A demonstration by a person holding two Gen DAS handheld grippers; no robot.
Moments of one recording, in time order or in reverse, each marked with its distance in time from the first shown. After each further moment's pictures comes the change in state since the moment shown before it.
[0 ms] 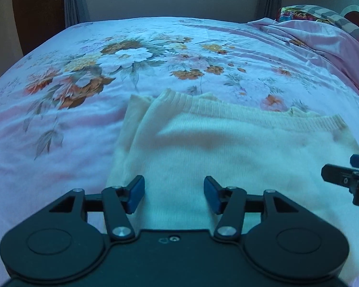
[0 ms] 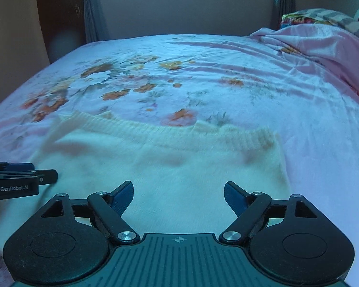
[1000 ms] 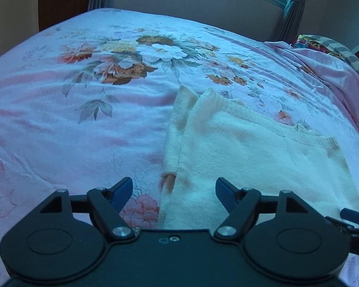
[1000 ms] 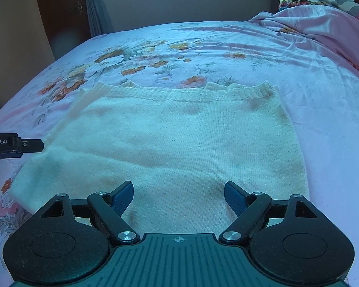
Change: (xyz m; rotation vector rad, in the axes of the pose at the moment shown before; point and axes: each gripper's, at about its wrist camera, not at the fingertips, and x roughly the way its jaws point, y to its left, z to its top) left arm -0.033 0.070 -0.020 -0.182 -0.009 -0.070; right arm -0.035 0.016 -0.052 0.047 0.042 0.037
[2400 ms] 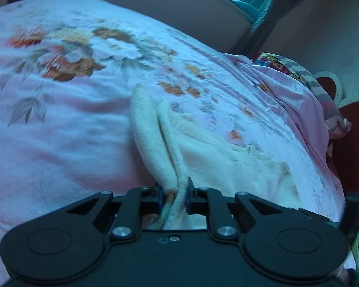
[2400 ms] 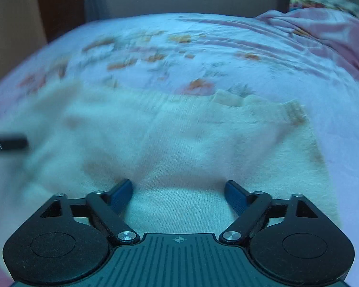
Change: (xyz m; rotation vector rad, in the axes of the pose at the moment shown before) left arm 0.026 -0.013 0.024 -0.071 -0.015 -0.315; right arm 0.084 0.008 0.041 -0.098 0.030 -0.079
